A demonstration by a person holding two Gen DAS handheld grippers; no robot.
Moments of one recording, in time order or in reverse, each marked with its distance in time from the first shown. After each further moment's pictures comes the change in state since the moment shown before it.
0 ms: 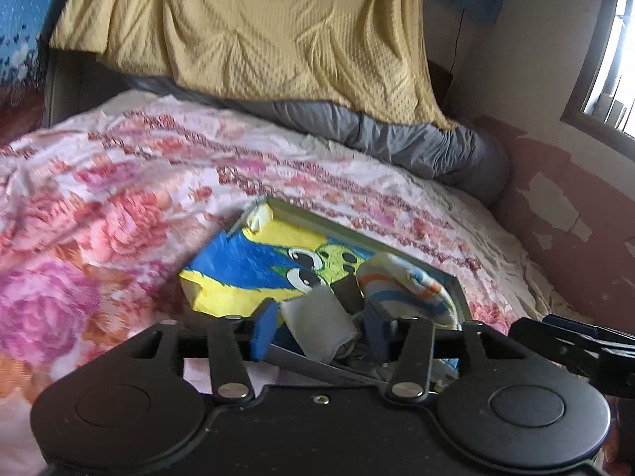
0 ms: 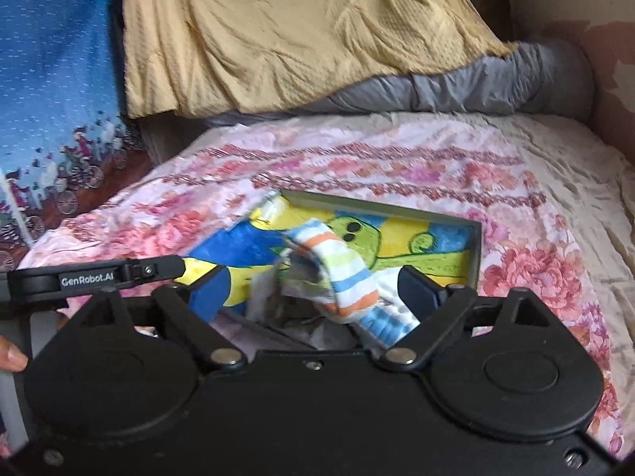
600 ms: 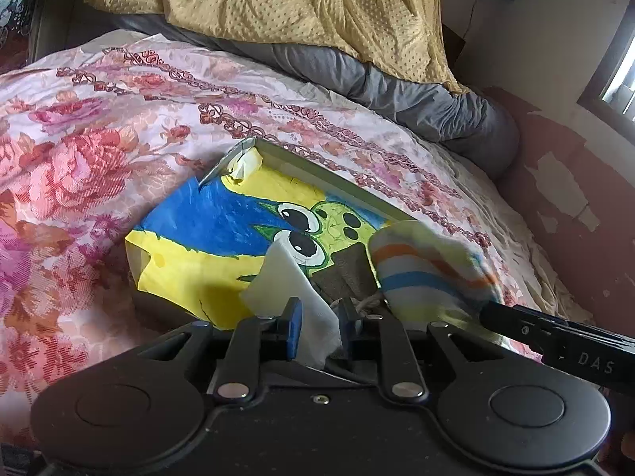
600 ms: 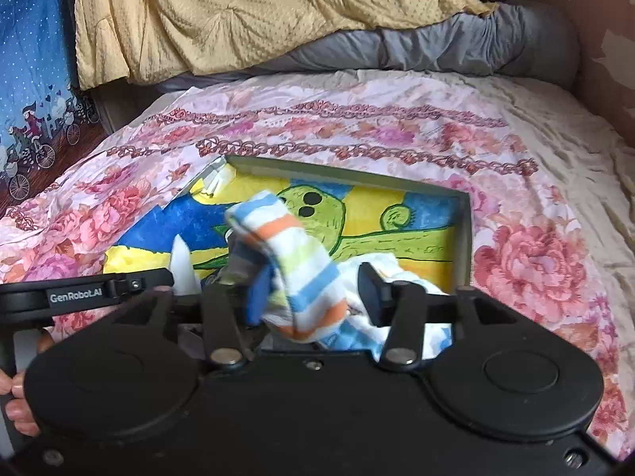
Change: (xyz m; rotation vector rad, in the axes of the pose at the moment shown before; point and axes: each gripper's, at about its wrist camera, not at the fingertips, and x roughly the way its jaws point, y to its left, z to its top) left arm 0.091 0.009 -0.005 -0.067 0.155 -0.045; right arm 0.086 -0.017 0.005 0.022 0.119 -0.095
